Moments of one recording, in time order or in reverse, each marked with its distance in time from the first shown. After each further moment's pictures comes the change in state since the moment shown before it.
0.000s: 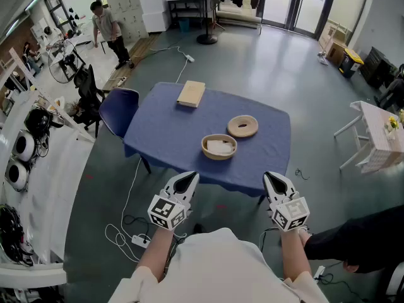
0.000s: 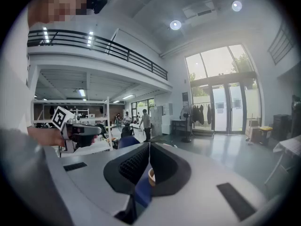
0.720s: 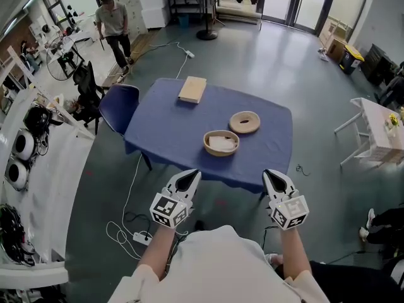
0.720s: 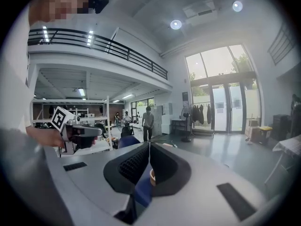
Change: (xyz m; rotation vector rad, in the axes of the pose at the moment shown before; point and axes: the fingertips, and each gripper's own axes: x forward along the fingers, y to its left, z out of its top) left arm -0.005 0.012 -0.007 -0.007 0.010 -0.010; right arm 0.014 0.017 -0.002 -0.002 0.000 -0.007
